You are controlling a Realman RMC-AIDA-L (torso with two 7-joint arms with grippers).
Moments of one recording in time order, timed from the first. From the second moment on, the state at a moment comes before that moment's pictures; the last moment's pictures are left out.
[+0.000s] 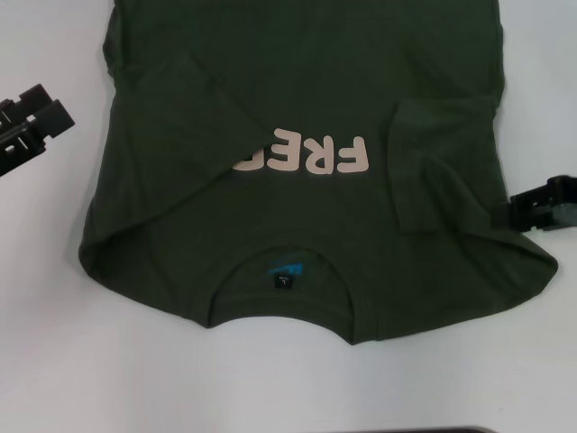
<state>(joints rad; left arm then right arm) -0.33 -2.06 0.27 0.60 1.89 1.91 -1.53 0.56 1.94 -0.56 -0.69 -2.54 -1.64 2.43</state>
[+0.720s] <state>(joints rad) -0.33 -2.06 0.27 0.60 1.89 1.90 -1.53 0.56 1.88 -0.58 -0.67 -2.55 -1.81 2.47</state>
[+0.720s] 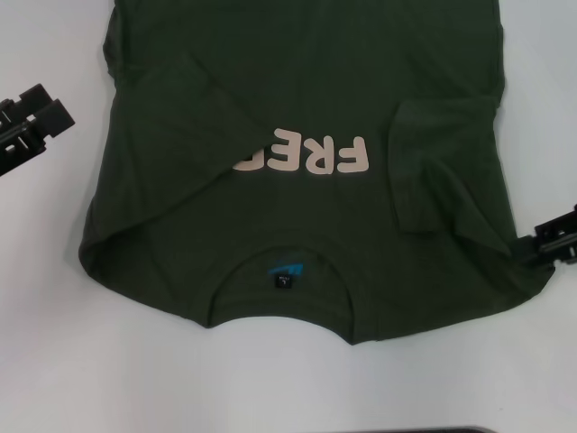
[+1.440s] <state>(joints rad) -0.34 -2.03 0.27 0.60 1.89 1.91 -1.65 0.53 1.86 -0.31 -0.52 -2.01 -1.63 2.02</state>
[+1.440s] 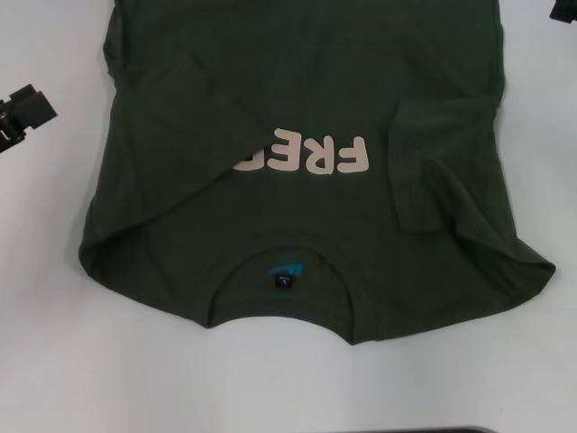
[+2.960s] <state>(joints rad) -0.40 -1.98 0.41 0.69 2.33 1.68 -2.39 0.42 1.91 -0.46 -0.65 -2.09 -1.77 1.96</state>
